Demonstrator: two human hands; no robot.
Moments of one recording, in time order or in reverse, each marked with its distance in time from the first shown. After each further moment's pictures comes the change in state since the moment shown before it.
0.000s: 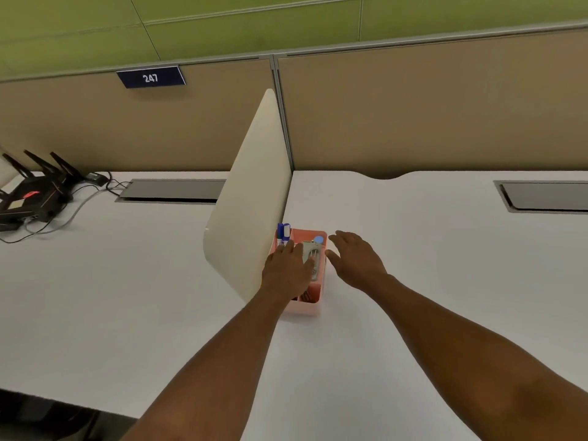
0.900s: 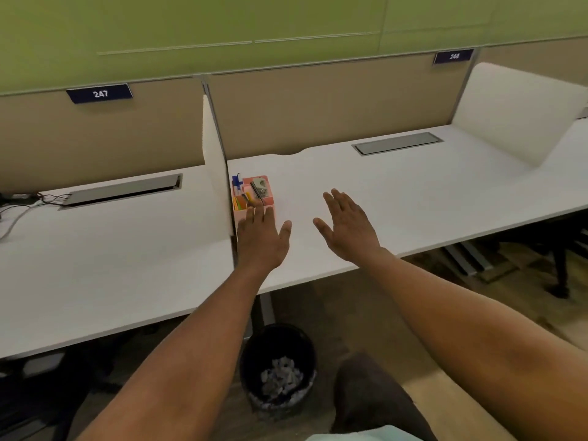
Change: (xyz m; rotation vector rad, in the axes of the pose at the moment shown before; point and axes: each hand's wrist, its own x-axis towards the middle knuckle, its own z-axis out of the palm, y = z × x) left_hand -0.358 -0.049 -0.019 -0.111 0.244 0.315; right_hand -0.408 -0.166 0.007 -0.147 0.420 0.310
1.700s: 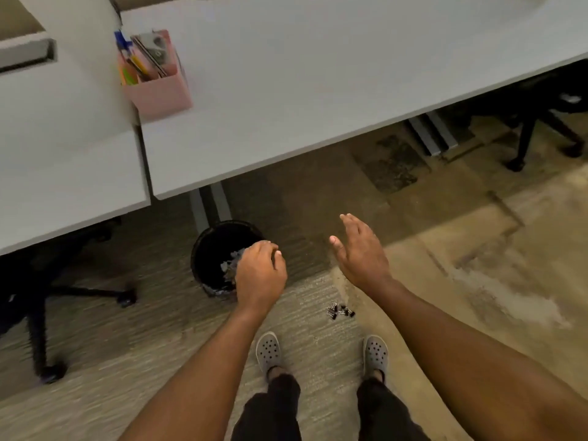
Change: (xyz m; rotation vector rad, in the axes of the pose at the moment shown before) left_hand -0.206 0.082 0.195 -0.218 -0.197 -0.056; right_hand -0.240 0.176 0.114 0.181 -0.246 0.322
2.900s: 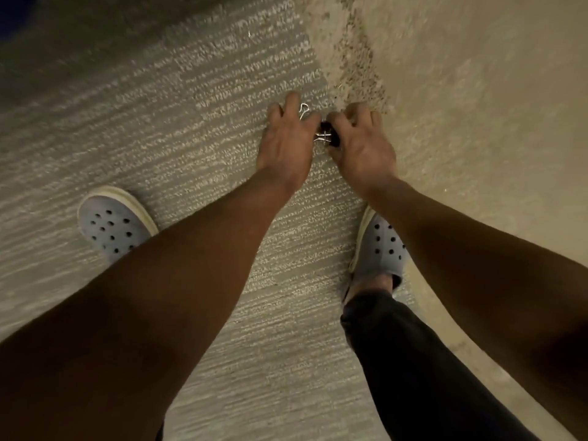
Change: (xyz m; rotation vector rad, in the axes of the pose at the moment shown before) left_hand -0.069 -0.211 0.718 0.289 -0.507 0.134; right_hand -0.024 0.436 0.578 -0.190 -0.397 0.039
